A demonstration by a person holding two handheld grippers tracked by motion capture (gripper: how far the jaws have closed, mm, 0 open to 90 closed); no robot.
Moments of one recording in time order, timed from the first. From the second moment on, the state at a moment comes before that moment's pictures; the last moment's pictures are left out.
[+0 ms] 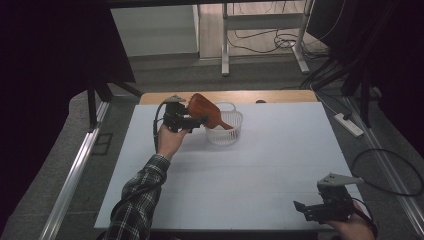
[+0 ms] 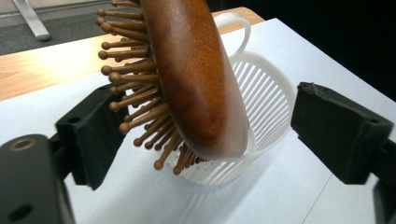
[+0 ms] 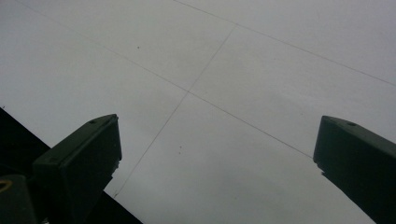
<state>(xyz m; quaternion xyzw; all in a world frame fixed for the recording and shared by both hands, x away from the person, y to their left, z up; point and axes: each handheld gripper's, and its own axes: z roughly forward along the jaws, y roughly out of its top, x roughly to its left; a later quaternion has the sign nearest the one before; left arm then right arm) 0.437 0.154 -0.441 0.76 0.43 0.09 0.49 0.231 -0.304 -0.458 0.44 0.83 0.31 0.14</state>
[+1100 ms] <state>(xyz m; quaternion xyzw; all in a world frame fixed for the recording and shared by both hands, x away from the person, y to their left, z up) 0.406 0.170 -0.447 0.78 0.40 0.12 0.47 0.230 -0.303 -0.457 0.44 0.83 0.32 0.14</state>
